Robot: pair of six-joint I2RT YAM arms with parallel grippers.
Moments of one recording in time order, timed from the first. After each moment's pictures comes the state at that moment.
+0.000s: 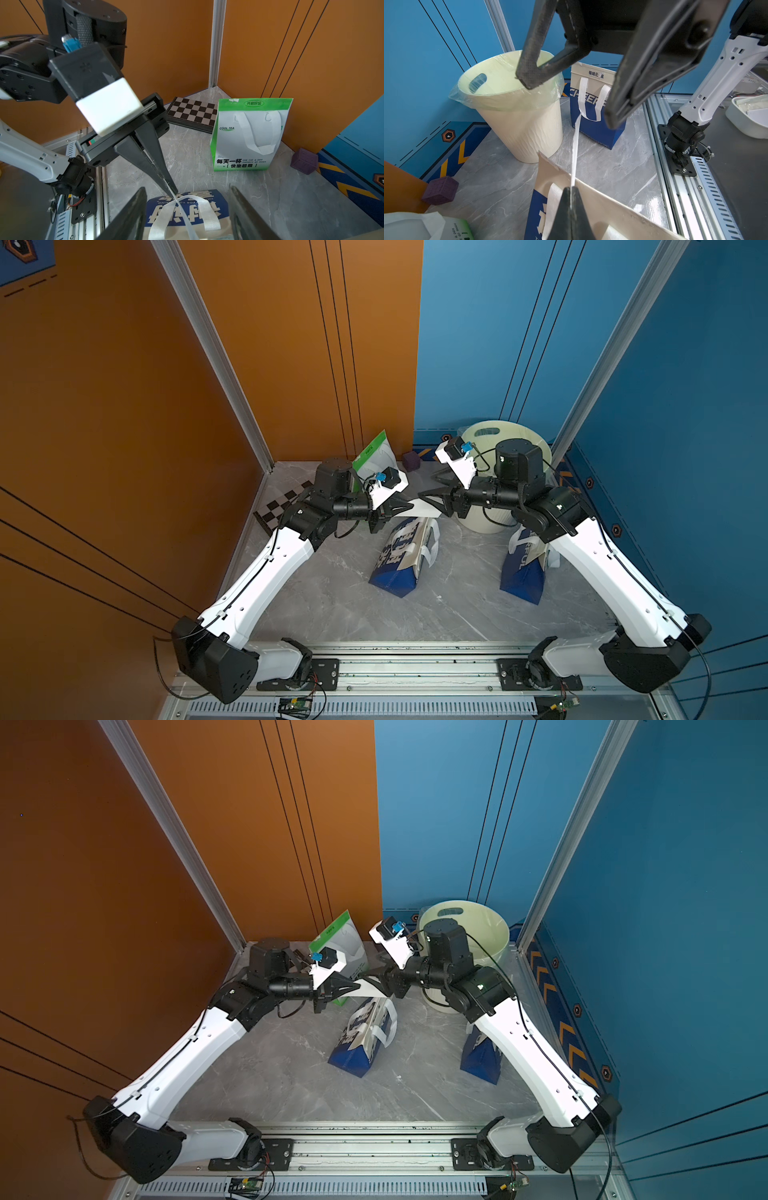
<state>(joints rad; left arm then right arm) -0.46 1.31 1.34 -0.45 0.78 0.43 0.61 1.38 1.66 -0.67 -0.48 -0.14</state>
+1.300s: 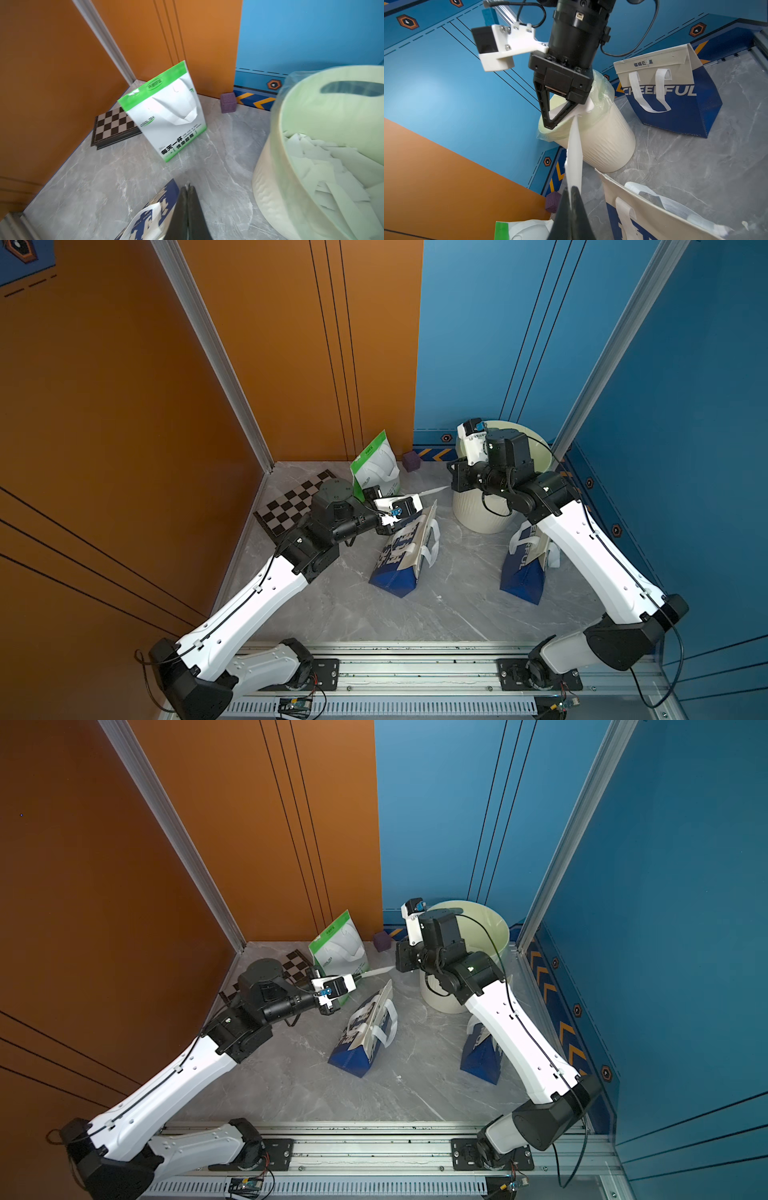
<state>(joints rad) -0.65 1.13 1.18 -0.14 0.32 0.76 0.53 1.49 1.76 -0.74 0.02 0.22</state>
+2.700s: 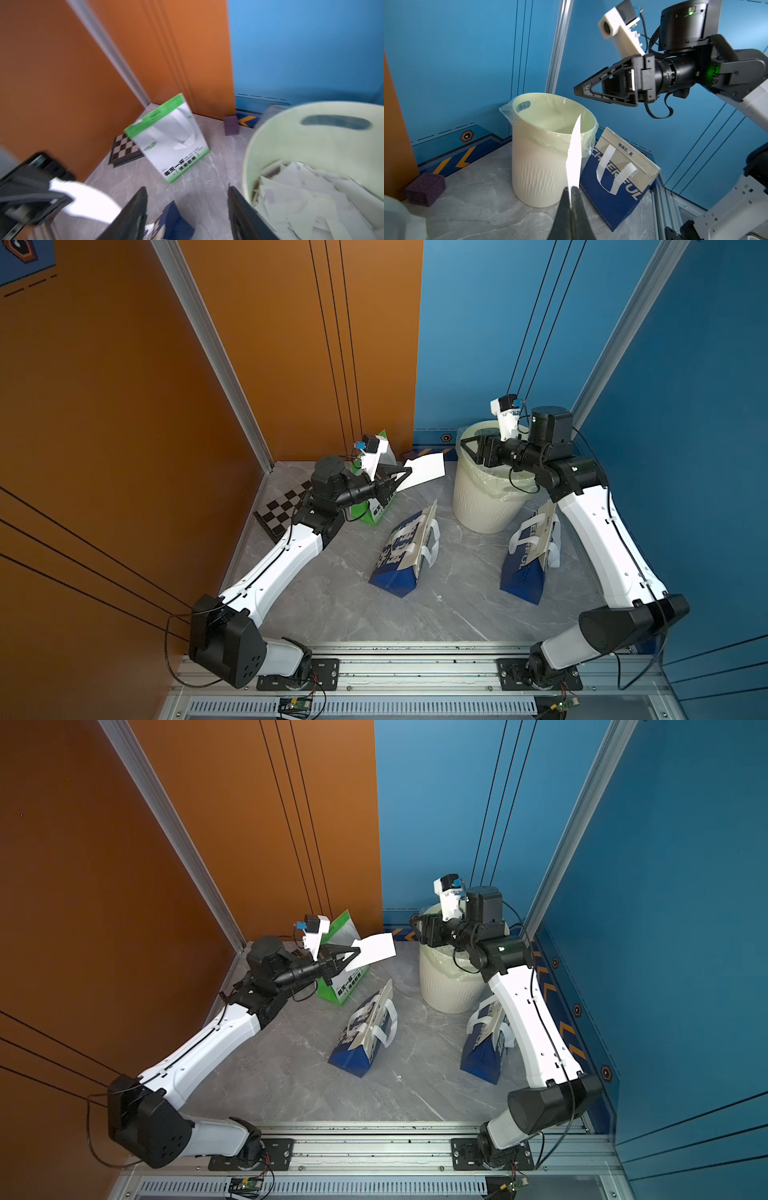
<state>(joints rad) -0.41 1.38 1.22 0.21 0.72 -0.28 0.30 1.50 1.82 -0.67 -0.46 0.15</state>
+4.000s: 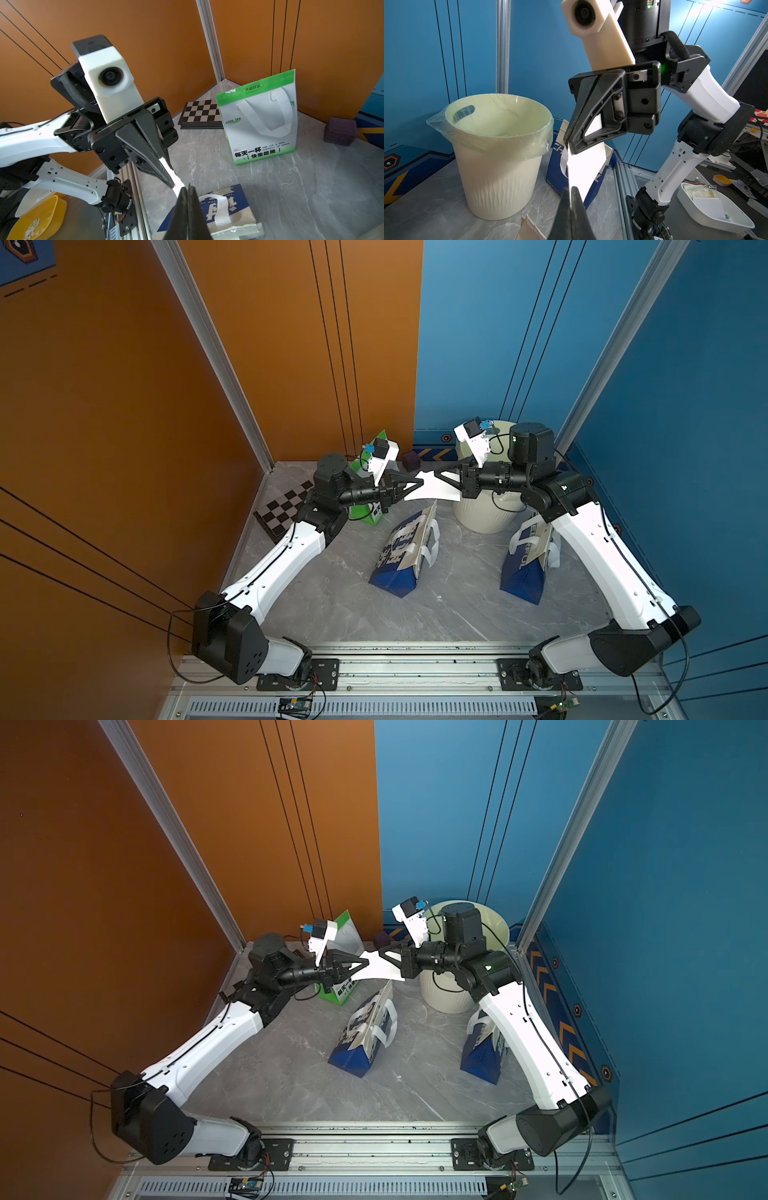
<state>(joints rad) -0.43 1.40 1.24 0.24 0.95 -0.28 0.43 1.45 1.75 -0.68 -0.69 0.12</state>
